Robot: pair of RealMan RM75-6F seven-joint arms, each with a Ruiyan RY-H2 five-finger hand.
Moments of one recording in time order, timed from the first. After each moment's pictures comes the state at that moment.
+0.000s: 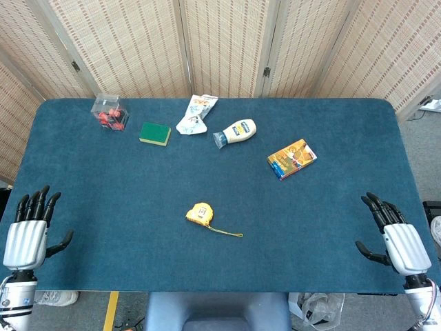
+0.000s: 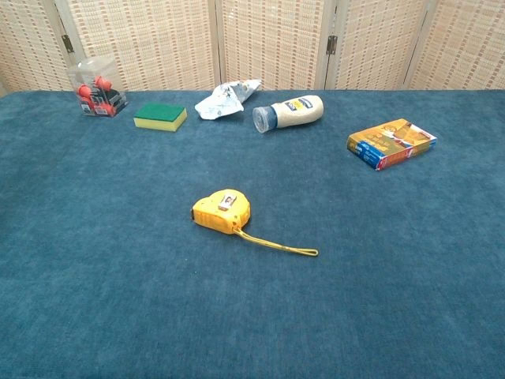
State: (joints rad) left arm -0.16 -1.19 -0.11 -1.77 1.40 1.51 0.37; right arm 0.10 -1.03 0.02 -1.73 -1.57 1.43 0.15
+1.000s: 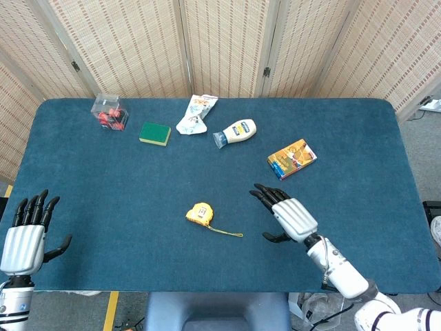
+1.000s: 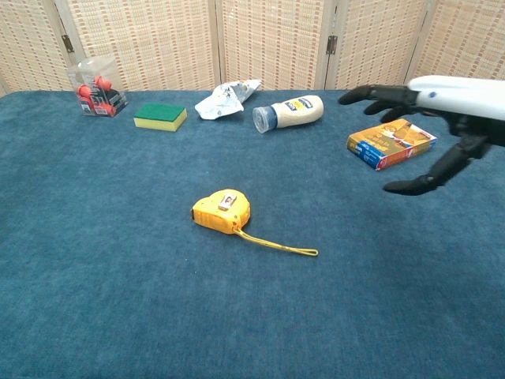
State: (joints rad) left arm -0.13 -1.18 -0.09 -1.77 1.43 1.53 0.34; right arm 0.55 -1.25 0.18 -1.89 -1.32 0.90 -0.13
